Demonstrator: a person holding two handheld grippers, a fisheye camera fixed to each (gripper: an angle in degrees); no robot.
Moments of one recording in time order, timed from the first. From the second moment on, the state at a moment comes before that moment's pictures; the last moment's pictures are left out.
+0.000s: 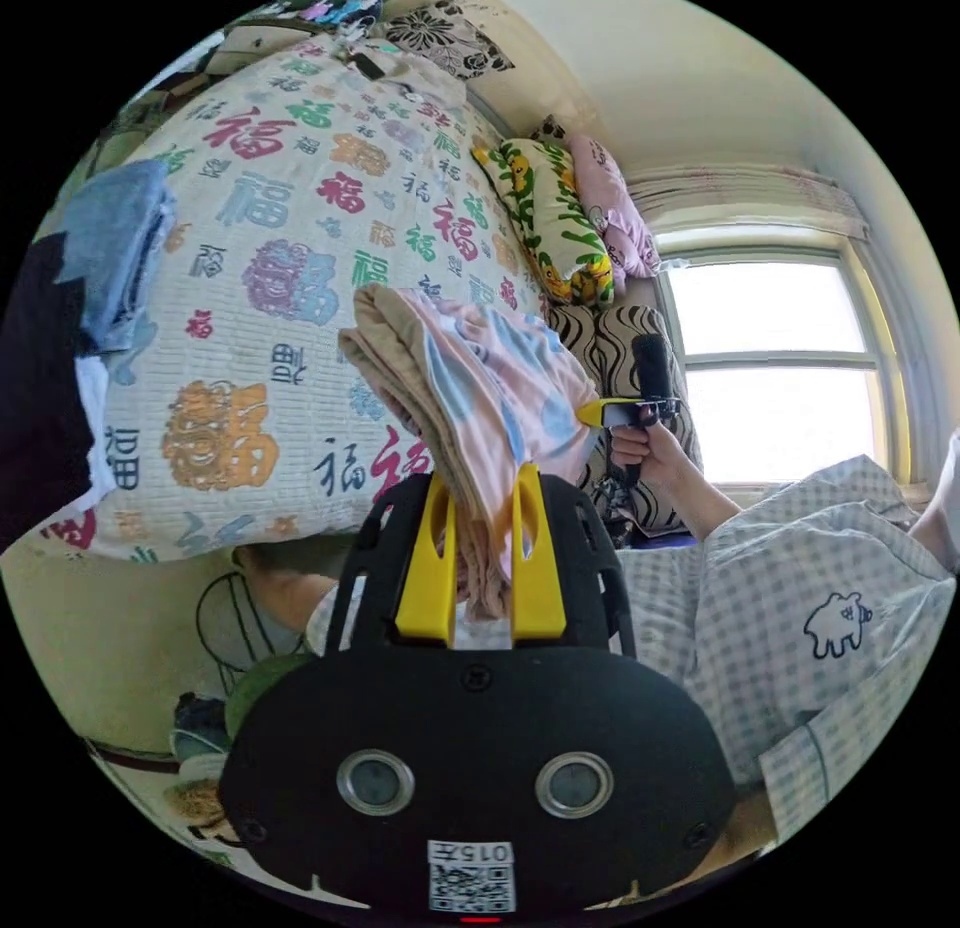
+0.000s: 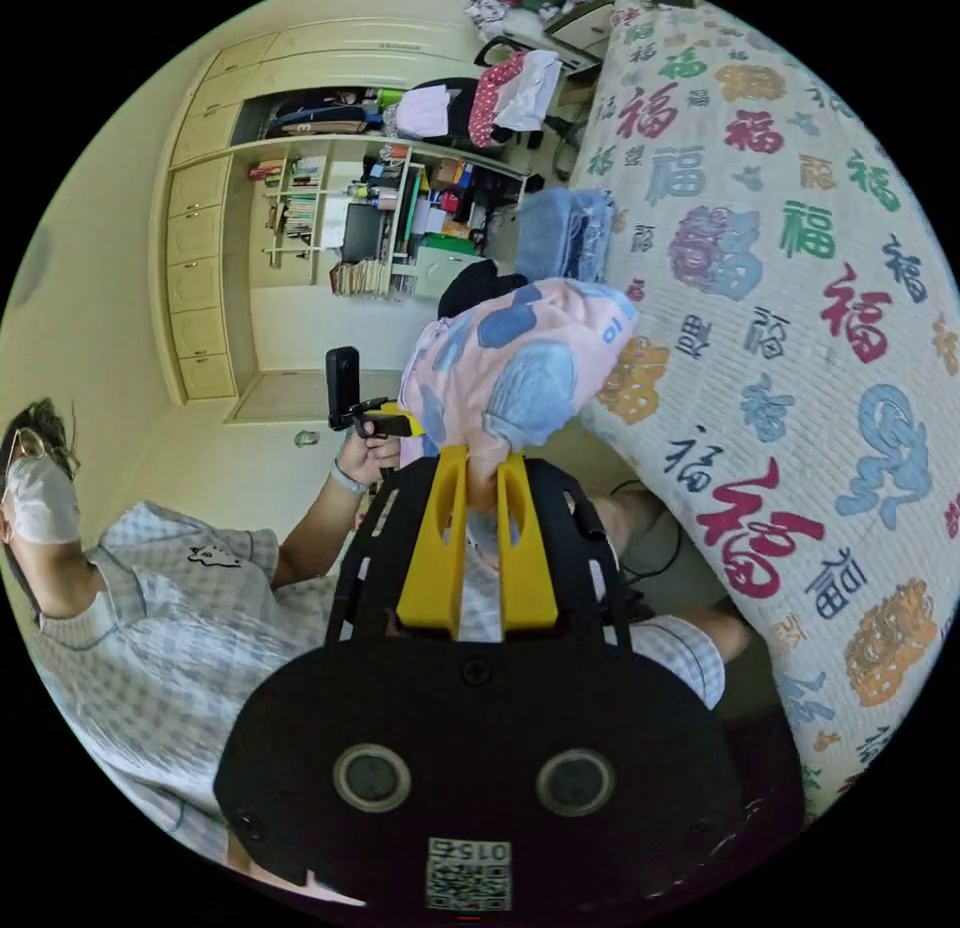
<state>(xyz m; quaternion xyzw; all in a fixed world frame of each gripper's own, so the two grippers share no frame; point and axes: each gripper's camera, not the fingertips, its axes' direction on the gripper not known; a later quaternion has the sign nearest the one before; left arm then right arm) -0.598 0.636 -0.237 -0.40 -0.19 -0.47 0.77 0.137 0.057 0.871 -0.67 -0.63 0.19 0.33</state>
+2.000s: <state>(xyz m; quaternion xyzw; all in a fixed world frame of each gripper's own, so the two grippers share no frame) -0.786 0.674 -0.041 -0.55 -0.18 -0.30 0.76 0.433 0.203 0.797 -0.68 -0.16 0.21 0.68</state>
